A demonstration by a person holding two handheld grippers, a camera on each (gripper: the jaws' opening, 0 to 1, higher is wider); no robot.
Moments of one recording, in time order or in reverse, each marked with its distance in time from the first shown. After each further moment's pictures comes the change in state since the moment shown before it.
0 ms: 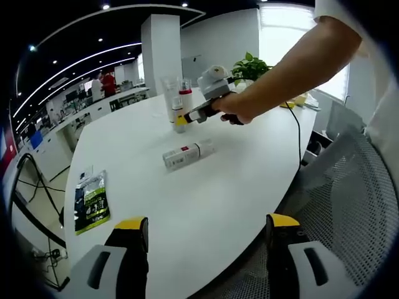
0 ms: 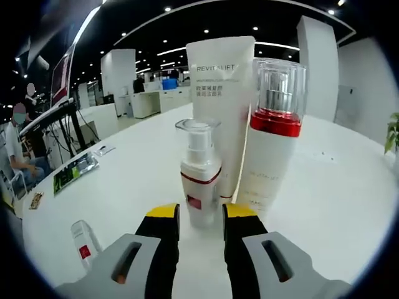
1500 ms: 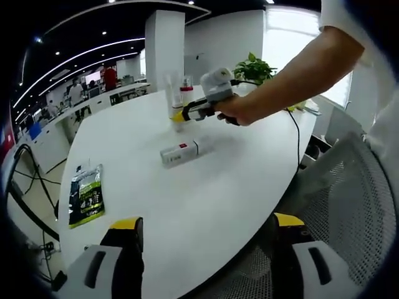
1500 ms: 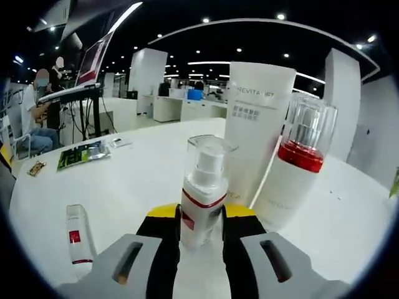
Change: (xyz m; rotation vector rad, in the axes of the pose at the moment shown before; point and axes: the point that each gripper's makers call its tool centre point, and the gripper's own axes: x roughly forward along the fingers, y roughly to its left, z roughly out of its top) left arm 0.003 -0.003 -0.002 -0.050 0.009 -0.022; right arm -0.001 0.020 0.026 -0.233 -0.103 0.087
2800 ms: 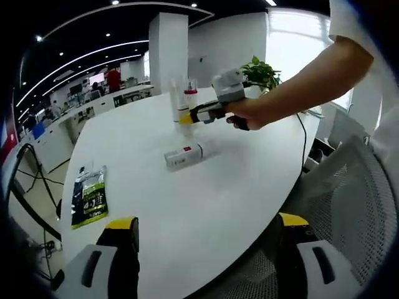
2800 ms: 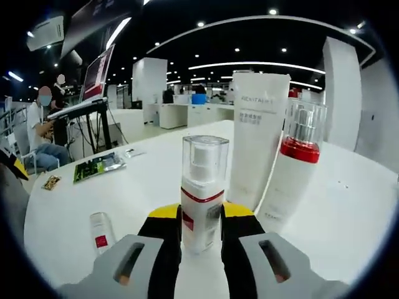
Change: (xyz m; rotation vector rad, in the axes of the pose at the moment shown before) left arm 0.000 0.003 0.004 -0.014 -0.017 0.021; right arm -0.015 0.016 0.000 0.084 -0.037 0.062
